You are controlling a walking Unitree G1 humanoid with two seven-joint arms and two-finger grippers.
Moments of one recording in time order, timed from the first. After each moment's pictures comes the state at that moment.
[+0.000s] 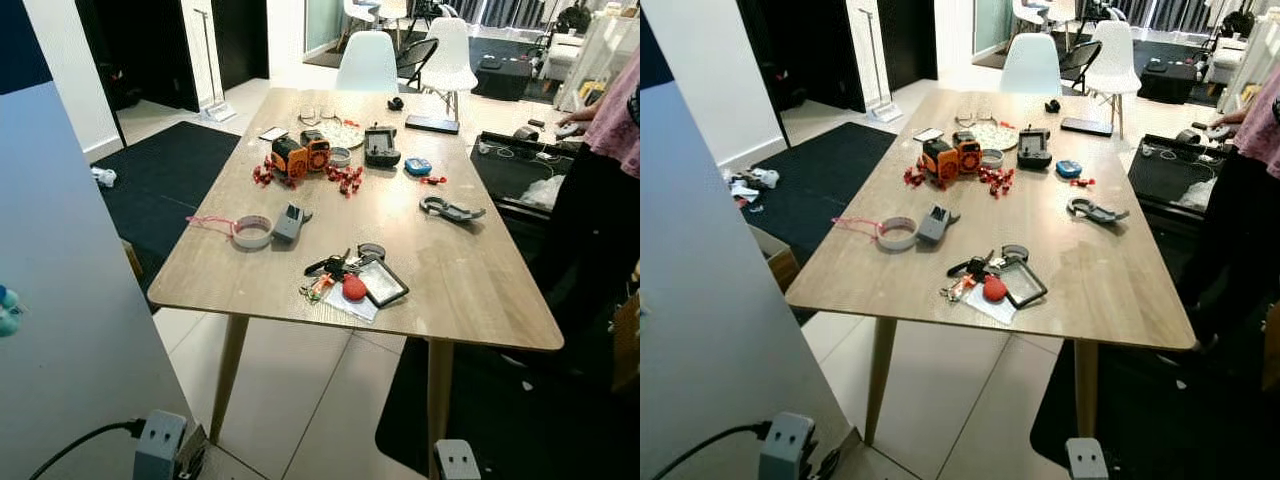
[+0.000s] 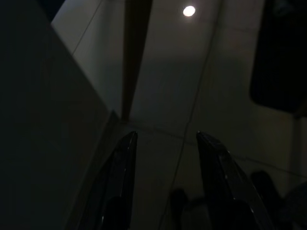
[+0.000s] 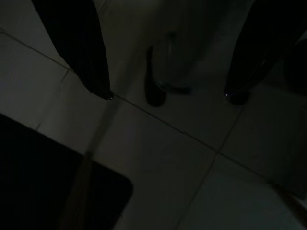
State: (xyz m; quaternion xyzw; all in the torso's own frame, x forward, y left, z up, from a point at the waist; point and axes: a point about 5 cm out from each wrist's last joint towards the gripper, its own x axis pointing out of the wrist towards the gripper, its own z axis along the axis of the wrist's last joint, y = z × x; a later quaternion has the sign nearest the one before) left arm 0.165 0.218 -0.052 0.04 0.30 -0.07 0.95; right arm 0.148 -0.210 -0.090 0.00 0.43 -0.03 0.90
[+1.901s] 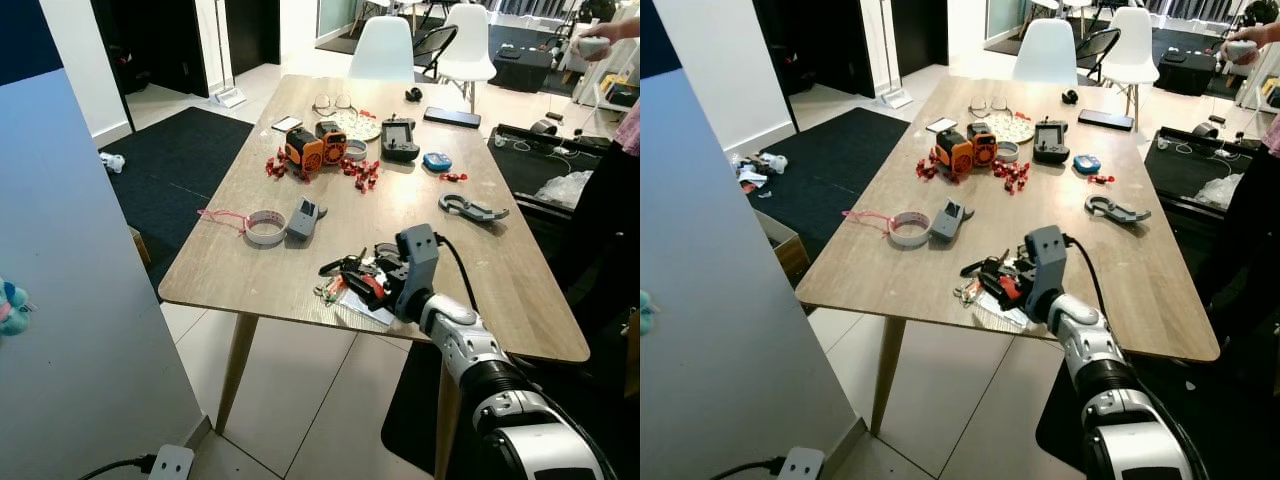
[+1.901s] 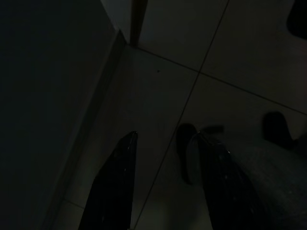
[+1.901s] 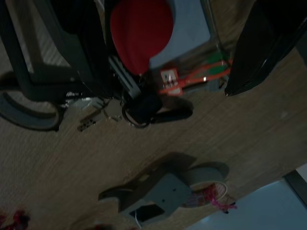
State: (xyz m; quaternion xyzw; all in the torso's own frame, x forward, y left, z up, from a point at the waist) left arm 0.138 0.216 -0.090 0.06 0.42 -0.03 0.90; right arm 0.365 -0.146 0.115 0.03 0.09 0.27 0.96
